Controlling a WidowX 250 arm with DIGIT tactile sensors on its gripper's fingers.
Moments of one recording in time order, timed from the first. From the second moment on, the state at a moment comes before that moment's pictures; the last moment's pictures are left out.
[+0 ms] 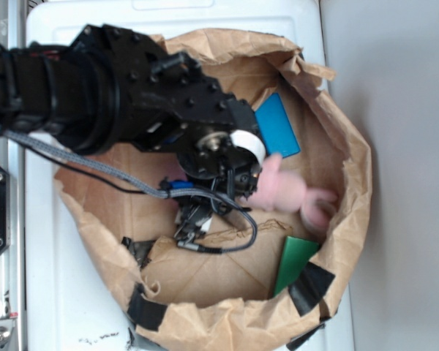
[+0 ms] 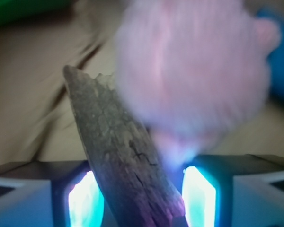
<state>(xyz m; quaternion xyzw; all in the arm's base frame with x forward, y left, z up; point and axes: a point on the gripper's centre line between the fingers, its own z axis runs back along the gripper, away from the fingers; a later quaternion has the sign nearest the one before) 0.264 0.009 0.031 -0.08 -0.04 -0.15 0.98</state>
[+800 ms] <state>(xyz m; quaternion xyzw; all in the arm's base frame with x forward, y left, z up) 0.263 0.003 0.139 -0.18 -0.06 -0.14 0.97</state>
